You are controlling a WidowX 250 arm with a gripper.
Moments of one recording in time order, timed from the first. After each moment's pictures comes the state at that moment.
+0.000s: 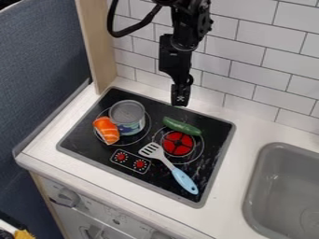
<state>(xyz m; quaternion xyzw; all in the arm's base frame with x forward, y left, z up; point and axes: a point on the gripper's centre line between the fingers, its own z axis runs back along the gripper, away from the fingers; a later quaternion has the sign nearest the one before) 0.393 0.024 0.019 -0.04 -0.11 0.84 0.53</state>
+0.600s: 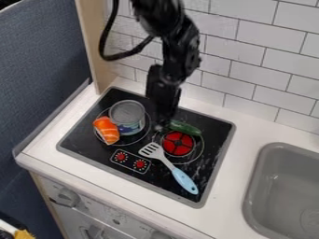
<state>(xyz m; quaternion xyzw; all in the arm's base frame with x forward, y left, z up) 0.352 0.032 -0.026 0.03 -0.11 0.76 0.64</state>
